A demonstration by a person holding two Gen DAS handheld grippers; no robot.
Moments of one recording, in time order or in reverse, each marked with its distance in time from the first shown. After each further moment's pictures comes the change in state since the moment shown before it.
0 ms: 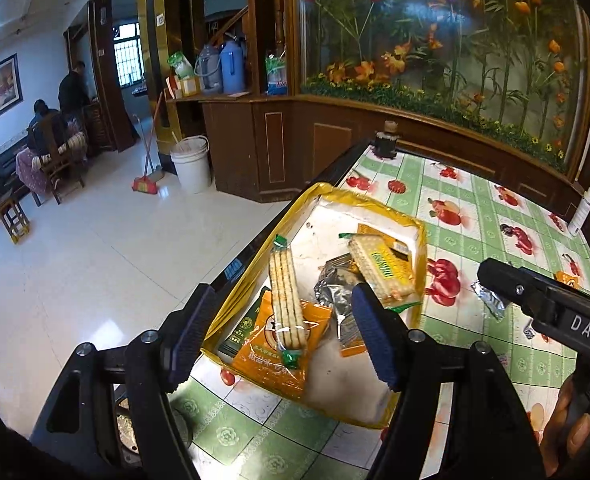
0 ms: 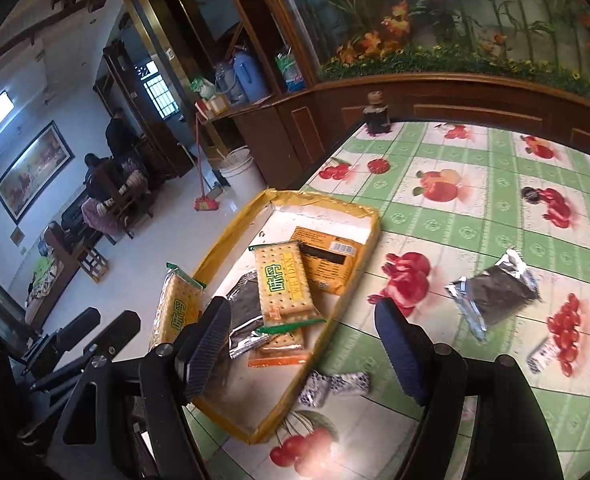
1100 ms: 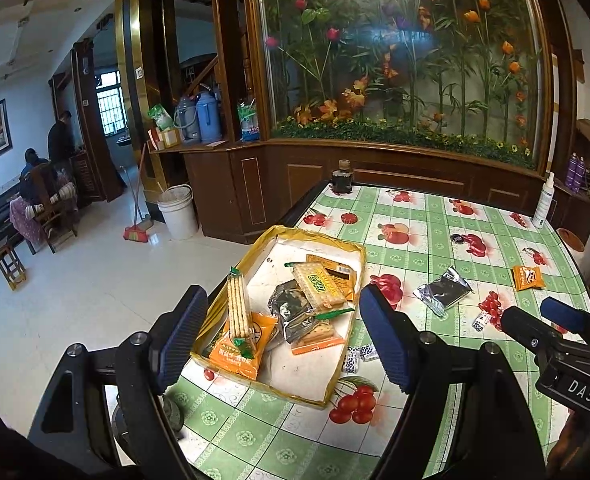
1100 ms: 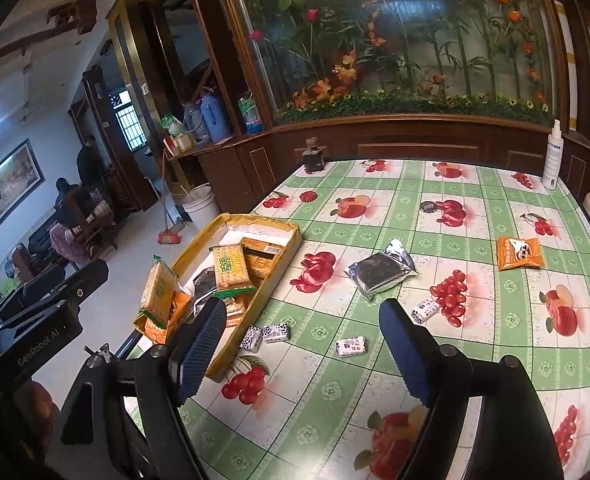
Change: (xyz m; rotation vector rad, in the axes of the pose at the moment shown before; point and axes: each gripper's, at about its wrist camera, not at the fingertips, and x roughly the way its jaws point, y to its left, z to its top) left arm -0.084 -0.049 -0.006 0.095 -0.144 -0.037; right arm -0.131 -0.028 -0.055 0.014 -0.147 -0.158
